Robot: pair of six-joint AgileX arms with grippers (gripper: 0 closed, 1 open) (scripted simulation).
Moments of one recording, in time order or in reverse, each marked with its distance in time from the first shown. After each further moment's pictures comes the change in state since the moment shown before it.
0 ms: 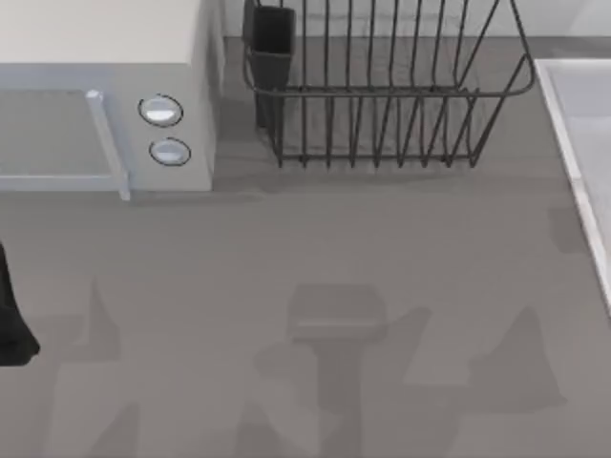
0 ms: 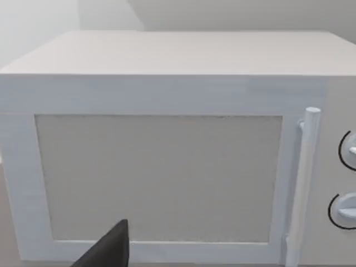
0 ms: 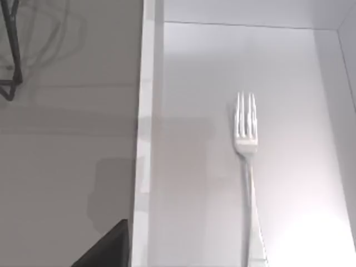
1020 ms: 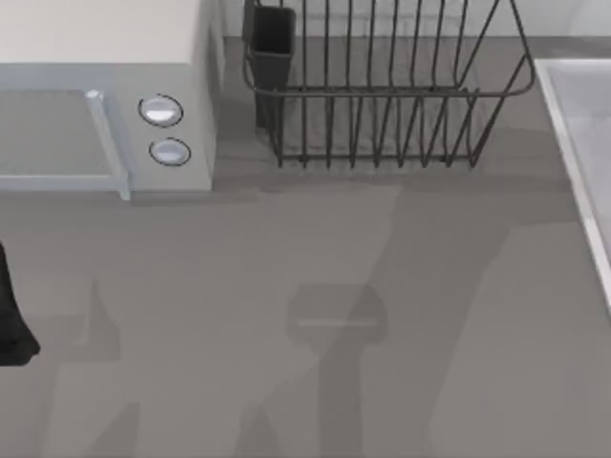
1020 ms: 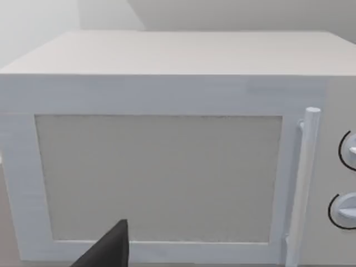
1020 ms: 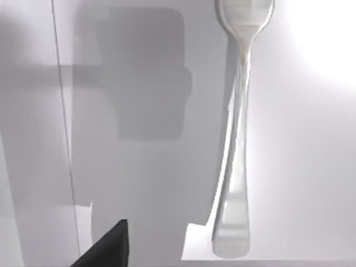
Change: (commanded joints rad) left arm 0.000 0.000 0.000 0.000 0.000 0.000; right arm -0.131 1.300 1.136 -0.678 0.009 -0.099
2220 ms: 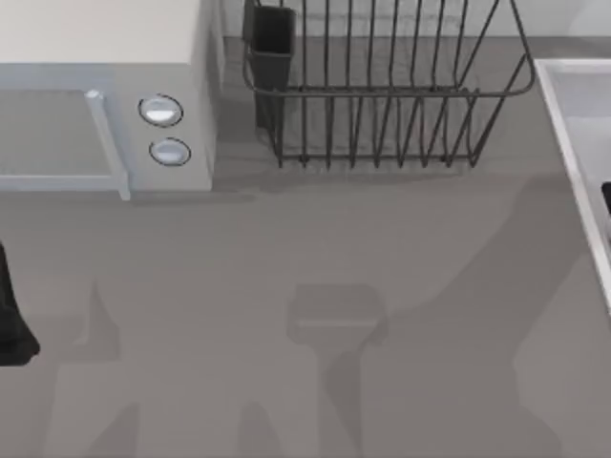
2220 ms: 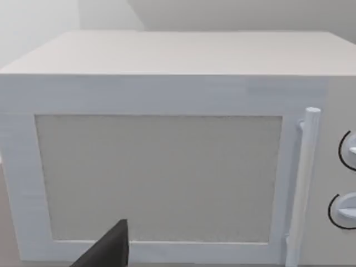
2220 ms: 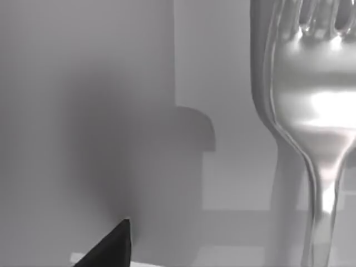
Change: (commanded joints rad) left arm 0.000 0.000 0.000 0.000 0.000 0.000; right arm -0.001 0.220 -0.216 0.426 0.003 0.002
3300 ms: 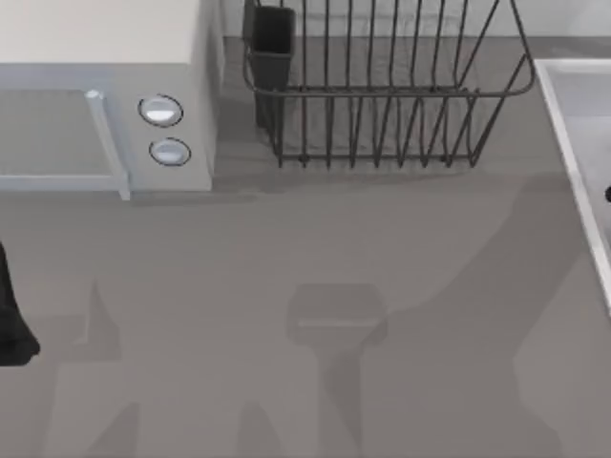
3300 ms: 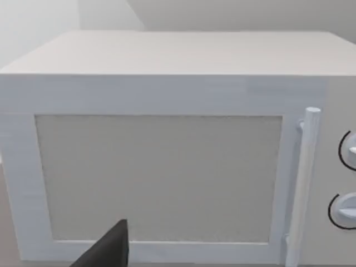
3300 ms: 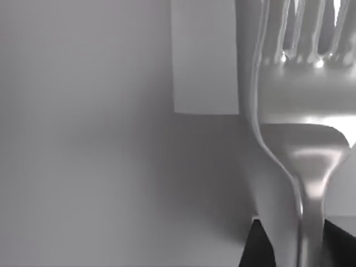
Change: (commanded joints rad) left arm 0.000 0.000 0.000 0.000 0.000 0.000; right arm 0.000 0.000 0.000 0.000 0.000 0.000
